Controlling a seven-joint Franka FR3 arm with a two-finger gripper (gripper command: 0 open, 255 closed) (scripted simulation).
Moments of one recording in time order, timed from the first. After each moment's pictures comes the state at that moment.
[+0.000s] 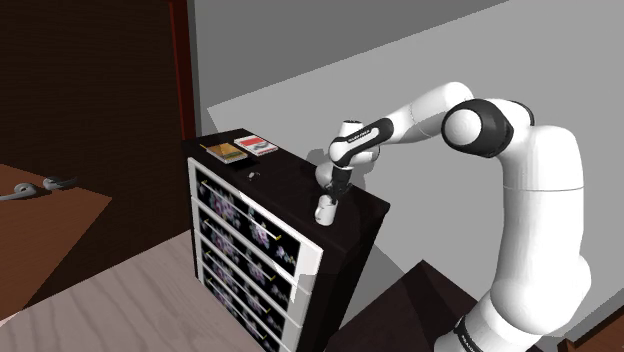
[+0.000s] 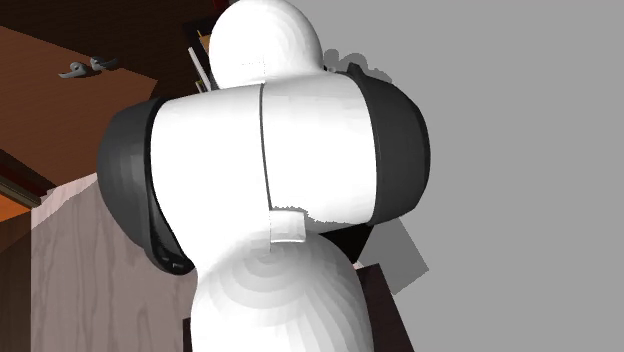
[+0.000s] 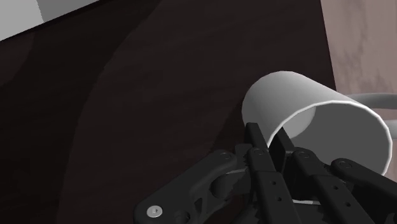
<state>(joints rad) -0.12 0.51 -0.04 -1.85 0.03 2.29 -0.02</state>
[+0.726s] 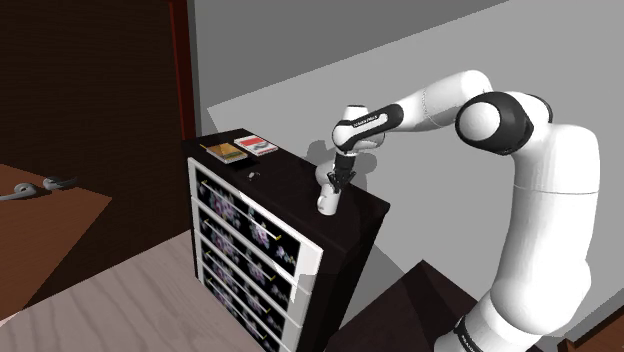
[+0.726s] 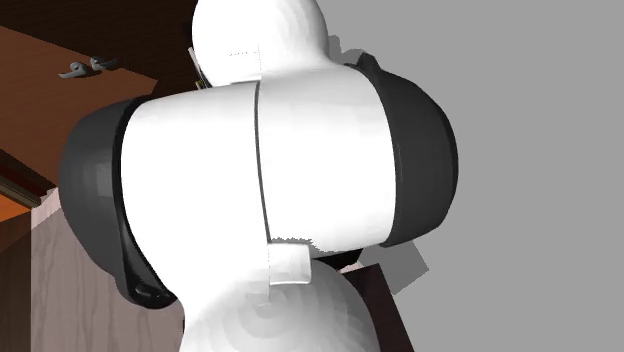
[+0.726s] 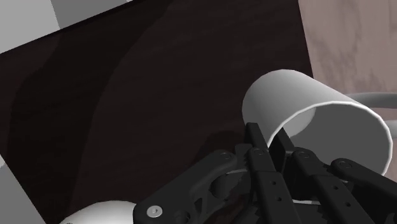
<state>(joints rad) -0.12 0.42 -0.05 -1.83 0.03 2.18 -0.02</state>
